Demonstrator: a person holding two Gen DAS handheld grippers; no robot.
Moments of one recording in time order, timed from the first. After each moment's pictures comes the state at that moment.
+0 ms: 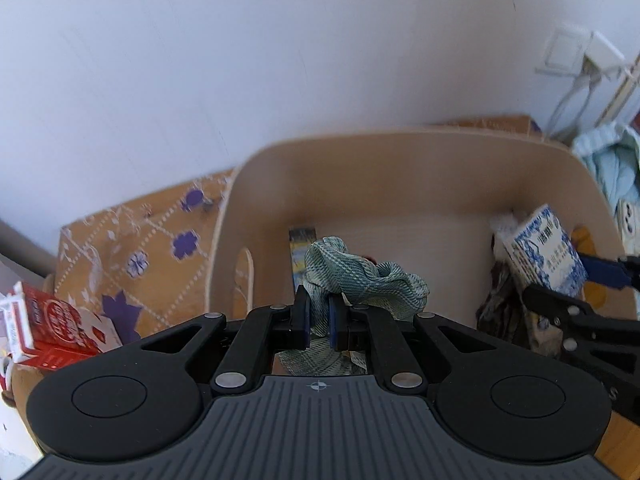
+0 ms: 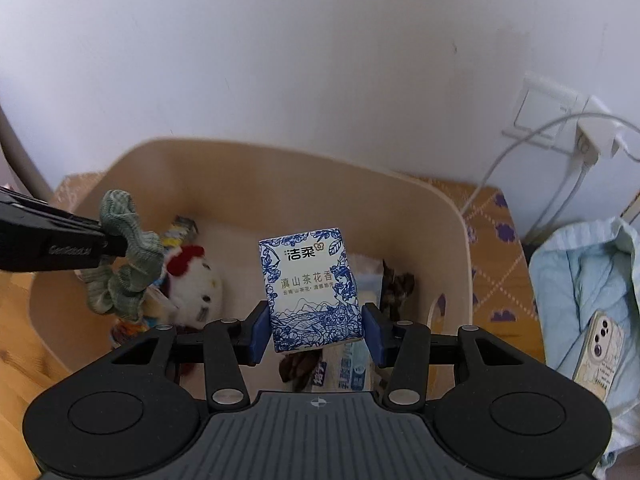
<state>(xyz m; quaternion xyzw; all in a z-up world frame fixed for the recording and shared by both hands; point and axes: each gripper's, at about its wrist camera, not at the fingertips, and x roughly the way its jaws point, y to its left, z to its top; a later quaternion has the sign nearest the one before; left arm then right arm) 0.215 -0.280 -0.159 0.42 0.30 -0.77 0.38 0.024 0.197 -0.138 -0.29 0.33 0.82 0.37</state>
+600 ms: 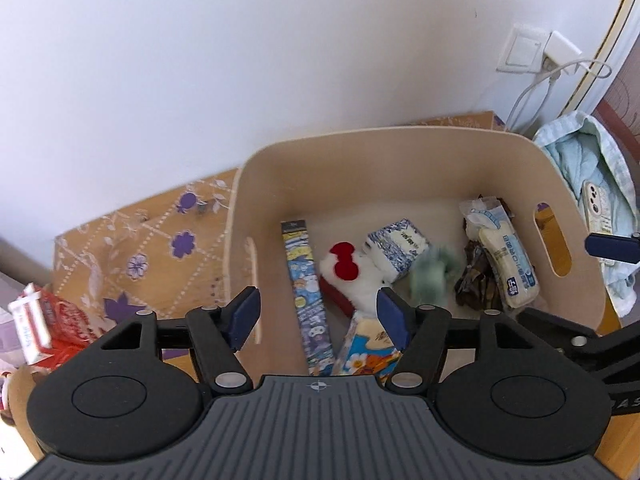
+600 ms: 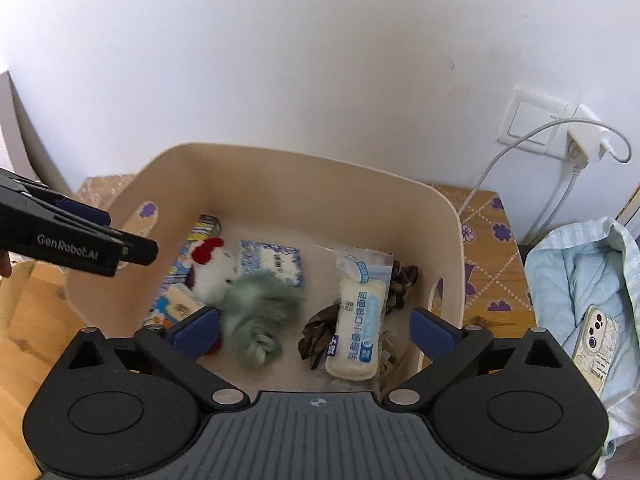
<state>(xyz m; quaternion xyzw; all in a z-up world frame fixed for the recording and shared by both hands) 0.248 -0.270 -0.132 0.40 0.29 -0.80 0.34 0.049 0.158 -0.116 -0.26 0.32 0.83 0.37</state>
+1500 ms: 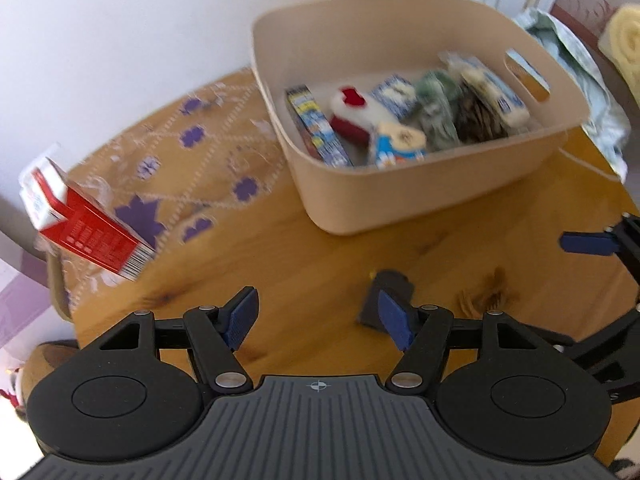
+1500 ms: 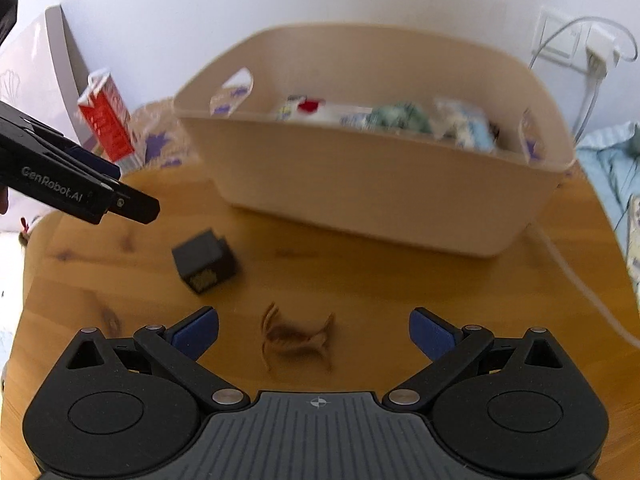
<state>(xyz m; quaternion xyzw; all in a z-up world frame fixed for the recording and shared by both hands) 0.335 -0.196 -0.190 0.47 0.25 -0.80 0.27 0.002 0.019 -0.171 -0.27 0.36 0.82 0.34</state>
